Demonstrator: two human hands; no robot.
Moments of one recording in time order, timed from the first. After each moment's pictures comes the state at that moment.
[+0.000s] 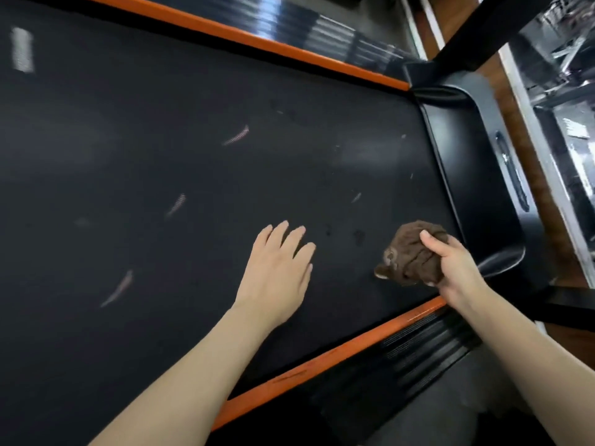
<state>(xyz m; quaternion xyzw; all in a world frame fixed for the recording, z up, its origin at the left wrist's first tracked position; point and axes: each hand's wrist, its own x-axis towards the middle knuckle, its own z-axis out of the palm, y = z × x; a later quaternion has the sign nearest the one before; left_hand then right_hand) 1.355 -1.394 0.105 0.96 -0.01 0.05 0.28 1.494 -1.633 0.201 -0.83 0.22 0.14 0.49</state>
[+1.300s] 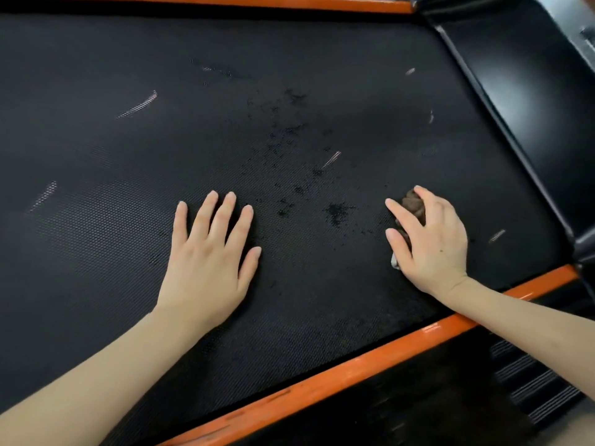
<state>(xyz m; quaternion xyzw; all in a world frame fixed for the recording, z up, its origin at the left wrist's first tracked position) 1.391 -1.452 0.044 0.99 0.08 0.04 0.08 1.549 -1.732 0.053 -0.95 -0.30 -0.11 0.00</state>
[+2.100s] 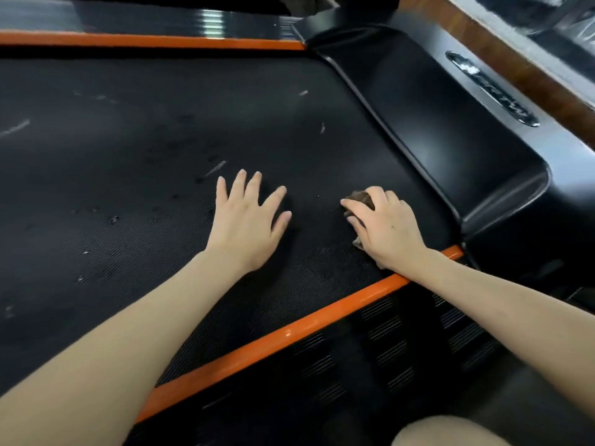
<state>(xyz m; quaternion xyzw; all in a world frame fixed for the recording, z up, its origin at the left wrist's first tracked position) 1.517 -1.605 0.058 1.00 0.03 0.04 0.08 1.601 -1.832 0.068 -0.94 -0.32 -0.11 -0.05</state>
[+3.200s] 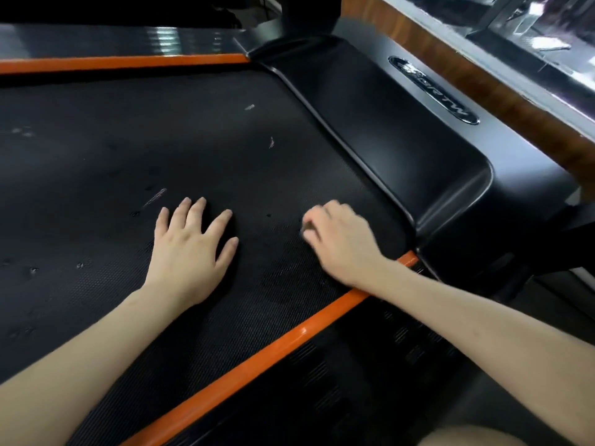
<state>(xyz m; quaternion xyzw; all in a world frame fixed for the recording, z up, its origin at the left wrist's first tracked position) 1.529 -1.601 0.041 0.99 0.02 0.07 0.10 1.597 -1.833 0.074 -0.95 -0.29 -0.09 0.03</state>
